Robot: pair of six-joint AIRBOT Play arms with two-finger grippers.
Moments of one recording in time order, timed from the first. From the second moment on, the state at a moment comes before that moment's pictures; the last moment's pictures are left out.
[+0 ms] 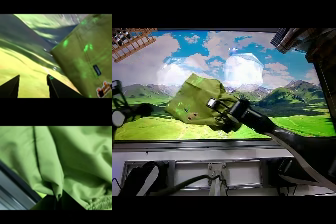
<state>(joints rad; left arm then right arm) 0.11 -0.78 0.66 1.60 -0.96 -1.80 0.85 -1.33 1.06 -1.64 1.24 1.49</state>
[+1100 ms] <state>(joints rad) 0.00 -1.14 0.55 1.00 -0.79 -1.48 0.85 -1.18 0.90 -1.73 1.22 1.55</state>
